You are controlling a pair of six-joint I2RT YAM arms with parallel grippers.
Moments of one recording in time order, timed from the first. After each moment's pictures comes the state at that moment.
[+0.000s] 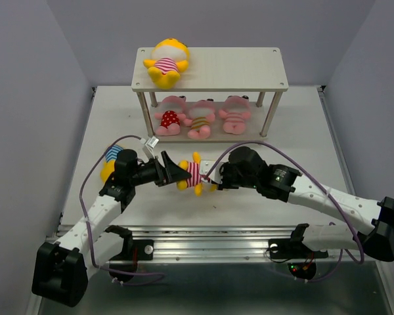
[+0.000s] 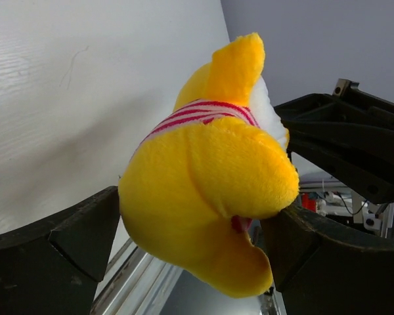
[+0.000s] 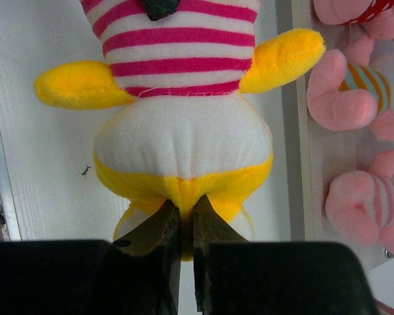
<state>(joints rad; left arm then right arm) -0.31 0.91 0.43 0.11 0.79 -0.85 1.00 1.18 1.00 -0.46 -0.04 -0.61</state>
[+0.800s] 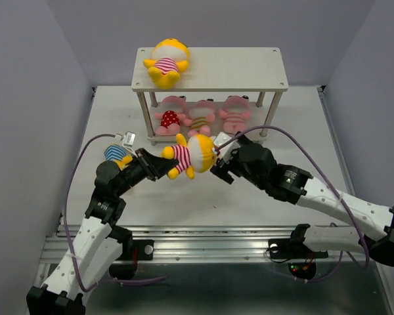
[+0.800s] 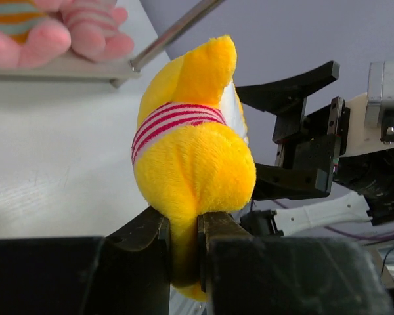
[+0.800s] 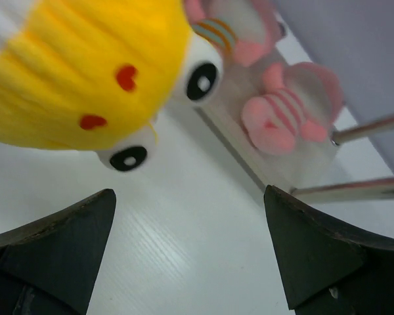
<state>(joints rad) -0.31 0.60 0.44 0.17 0.57 -0.92 1.00 1.13 1.02 -0.36 0.35 -0.35</state>
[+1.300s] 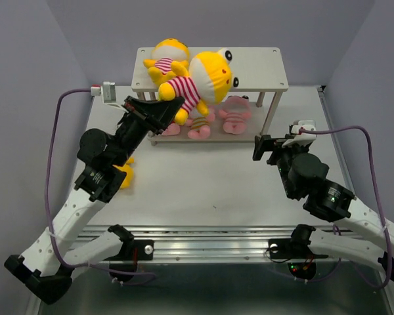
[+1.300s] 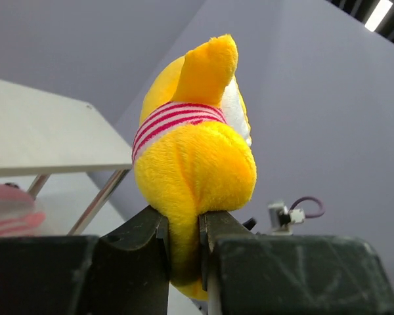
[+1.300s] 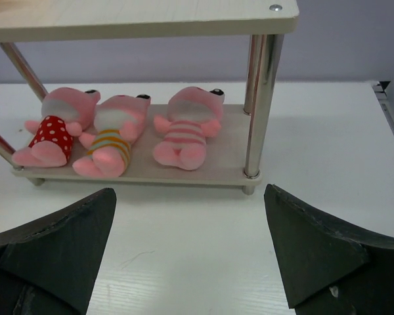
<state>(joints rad) -0.56 0.87 1.06 0.24 0.15 -0.84 1.00 0.77 0.95 -0.22 0.93 0.13</state>
